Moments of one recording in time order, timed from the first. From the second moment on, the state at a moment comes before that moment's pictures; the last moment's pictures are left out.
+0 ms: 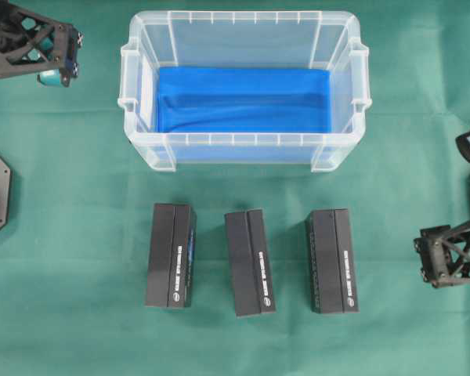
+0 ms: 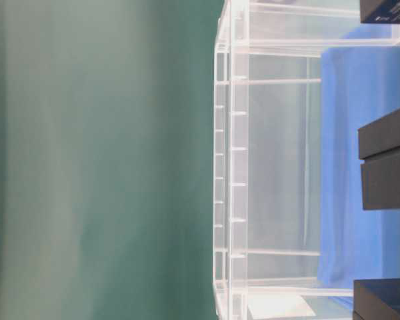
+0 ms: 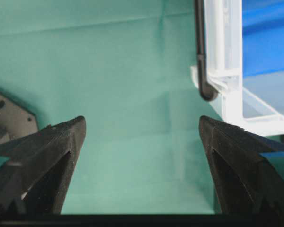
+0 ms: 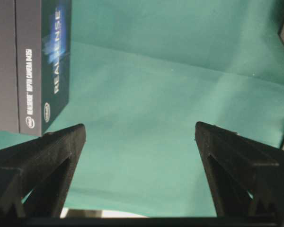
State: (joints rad) left arm 0.27 -0.46 0.32 0.22 1.48 -1.20; right arm 0.50 -0.42 0.46 -0.16 1.43 2.07
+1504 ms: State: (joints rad) left arm 0.26 -0.46 0.33 0.22 1.48 -1.21; right arm -0.43 -0.52 0.47 -0.18 1.47 1.15
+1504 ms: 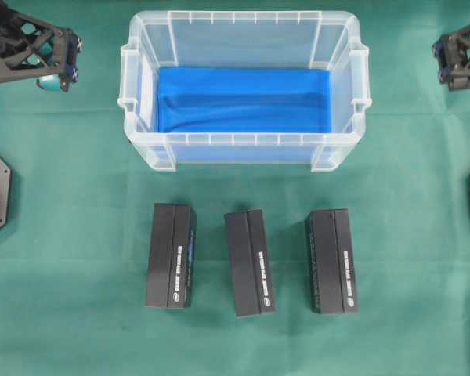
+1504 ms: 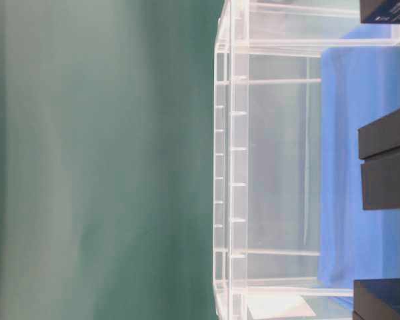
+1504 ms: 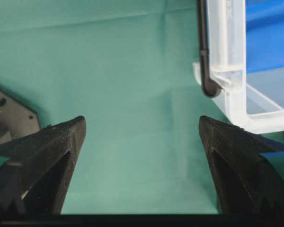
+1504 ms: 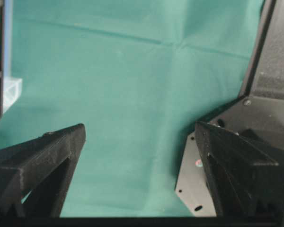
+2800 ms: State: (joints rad) left arm 0.26 -0.46 0.34 0.22 1.48 -1.21; right arm -0.45 -0.51 0.45 -0.17 1.47 1.14
